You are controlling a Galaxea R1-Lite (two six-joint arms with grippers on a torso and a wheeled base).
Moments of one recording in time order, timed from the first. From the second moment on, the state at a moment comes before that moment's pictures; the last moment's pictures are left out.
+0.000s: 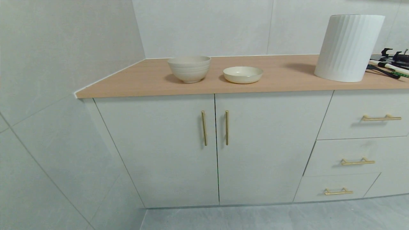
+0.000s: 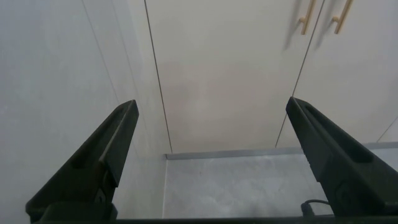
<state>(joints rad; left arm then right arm) 0.00 0.00 0.00 0.00 -0.02 0.01 0.00 0.00 0.00 0.00 0.01 0.03</state>
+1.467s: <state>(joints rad) 0.00 0.00 0.00 0.00 -0.02 0.01 0.00 0.00 0.00 0.00 0.01 0.02</state>
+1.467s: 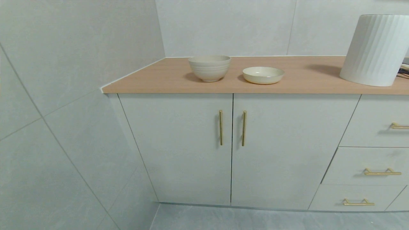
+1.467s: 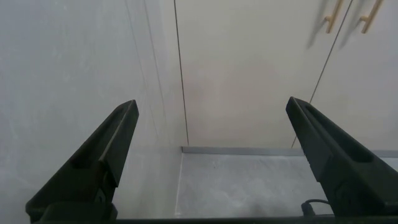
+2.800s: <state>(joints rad) 0.00 0.00 0.00 0.00 -0.02 0.01 0.00 0.00 0.00 0.00 0.01 0.02</state>
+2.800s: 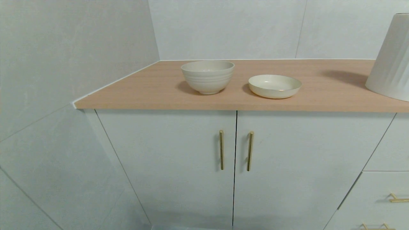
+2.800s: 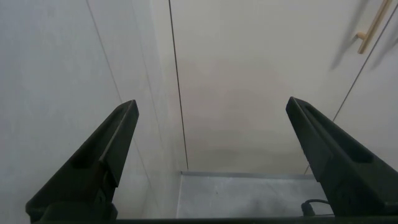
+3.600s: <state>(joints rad) 0.00 0.00 0.00 0.00 -0.02 0.01 0.01 0.12 -0.15 0.04 0.32 0.12</state>
